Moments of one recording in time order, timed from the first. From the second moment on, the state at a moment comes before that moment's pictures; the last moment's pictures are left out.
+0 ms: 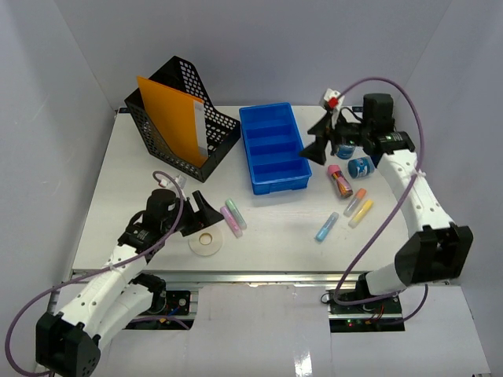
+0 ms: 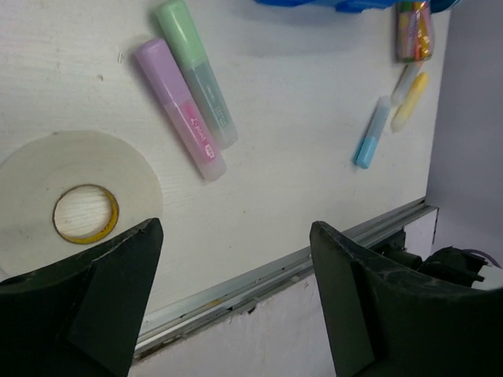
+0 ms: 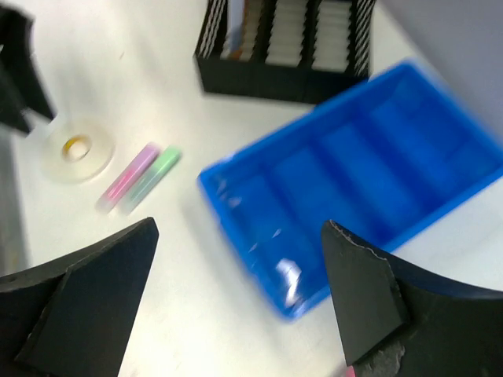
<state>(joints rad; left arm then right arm) -0.39 0.77 0.53 -0.37 0.28 -0.76 0.20 1.50 1.46 -0.44 -0.96 -0.42</state>
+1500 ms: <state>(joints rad) -0.70 1.74 1.08 -0.62 -0.24 -0.94 -0.17 1.06 0.82 -0.77 -1.33 -0.74</state>
